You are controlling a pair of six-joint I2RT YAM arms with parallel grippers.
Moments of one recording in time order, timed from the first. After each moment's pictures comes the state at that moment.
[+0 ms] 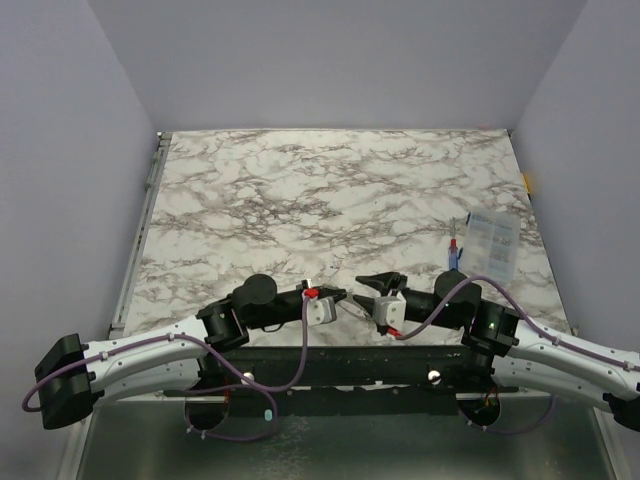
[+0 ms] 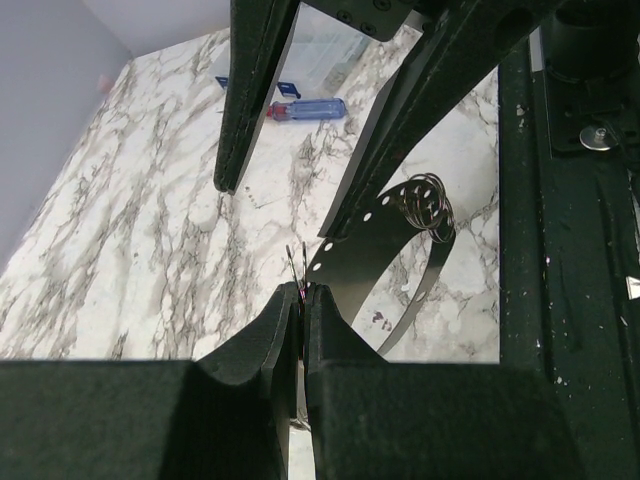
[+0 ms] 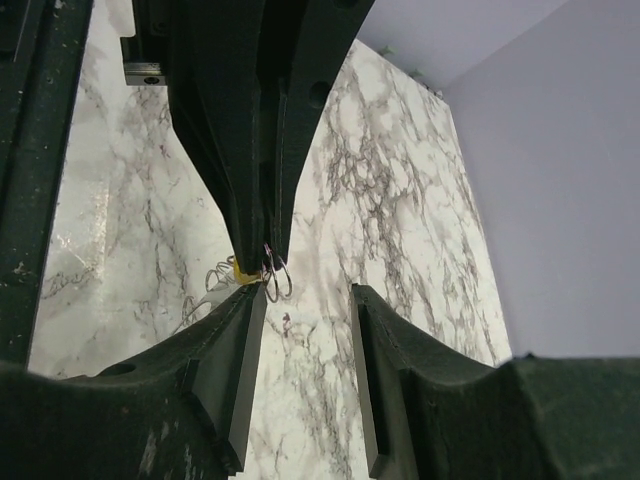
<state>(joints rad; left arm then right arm) -1.10 0.84 0.42 0.30 0.22 0.44 1.10 0.68 0.50 0.00 -0.19 -0.79</state>
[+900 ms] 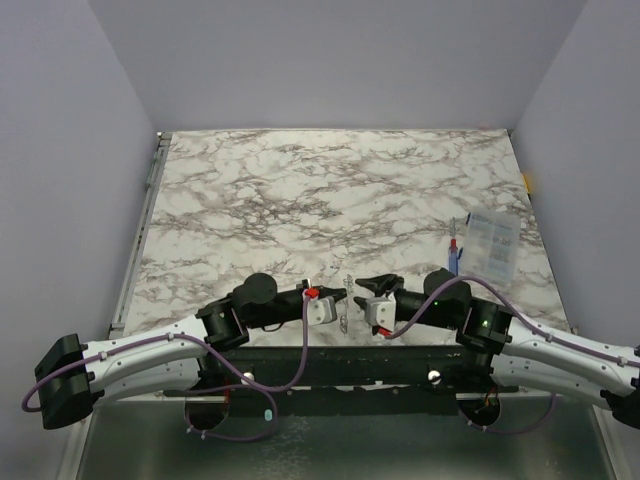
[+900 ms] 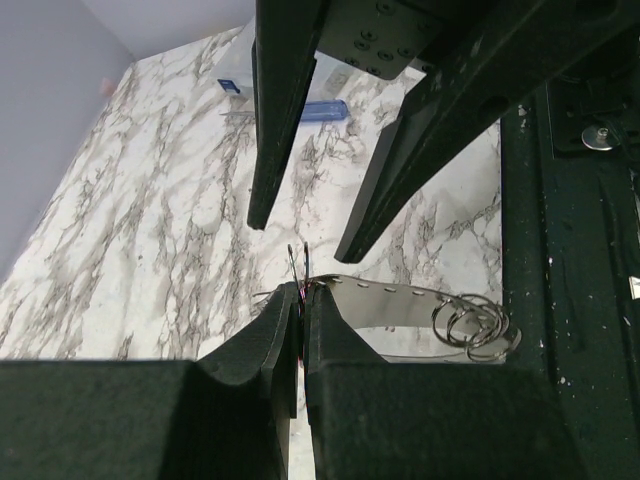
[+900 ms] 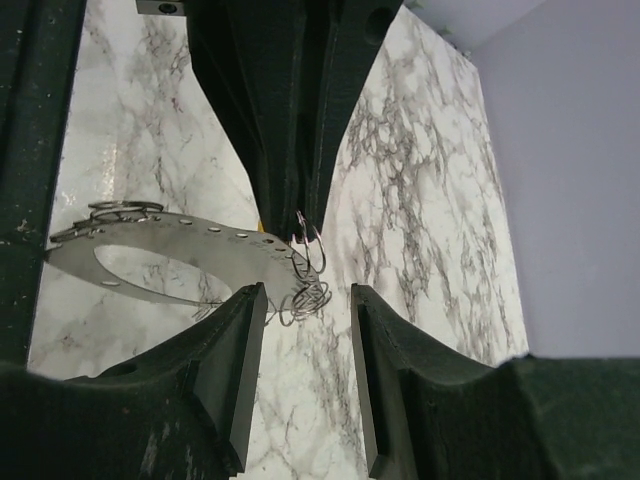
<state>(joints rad) -1.10 0.84 0.43 0.28 0.22 0.45 1.10 0.71 0.50 -0.05 -0.16 -0.82</state>
